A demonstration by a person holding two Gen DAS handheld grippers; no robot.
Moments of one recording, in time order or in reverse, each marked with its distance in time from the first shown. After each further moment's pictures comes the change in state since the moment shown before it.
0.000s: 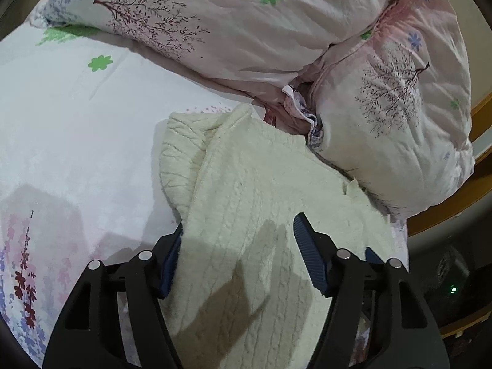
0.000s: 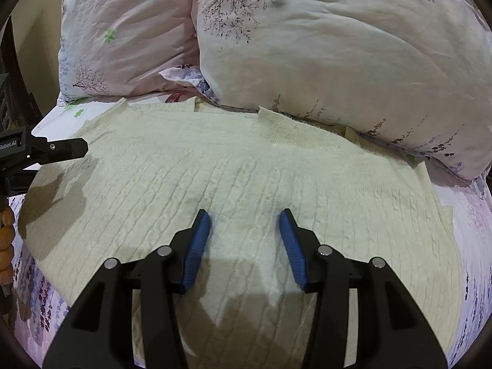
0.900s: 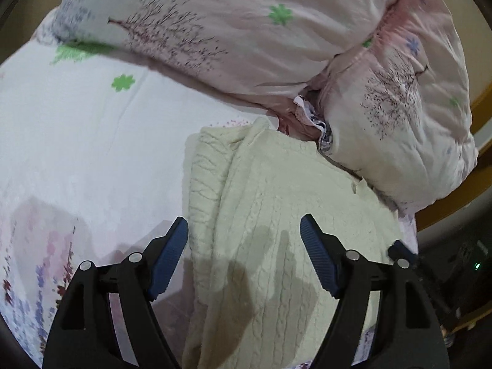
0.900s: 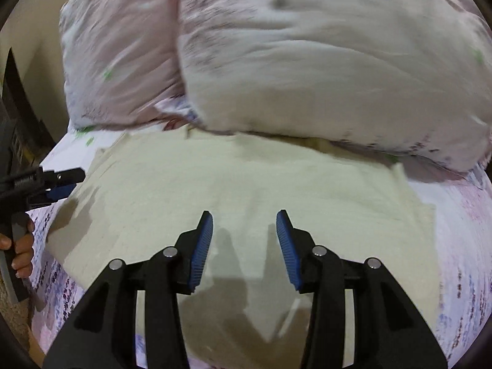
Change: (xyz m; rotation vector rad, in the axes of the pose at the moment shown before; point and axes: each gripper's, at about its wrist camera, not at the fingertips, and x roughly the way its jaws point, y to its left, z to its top) left arm -0.018 0.021 0.002 0.019 -0.012 0.020; right arm -0.030 -0.027 0.008 0.070 -0.034 0.079
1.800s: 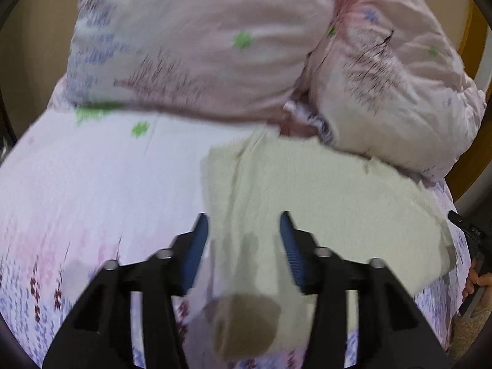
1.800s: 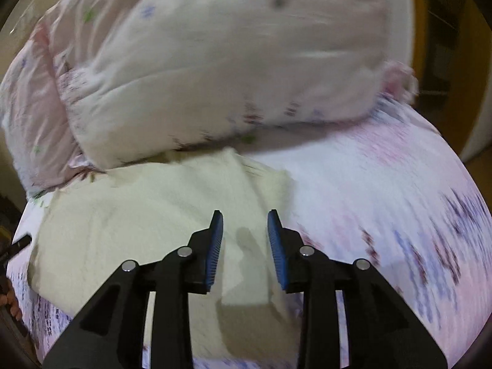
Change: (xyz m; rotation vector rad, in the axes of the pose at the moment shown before) left arm -0.027 -0.039 -0.016 0.273 -0.129 0.178; right arm -0.053 -0.145 -0.022 0.309 -0.067 -0.169
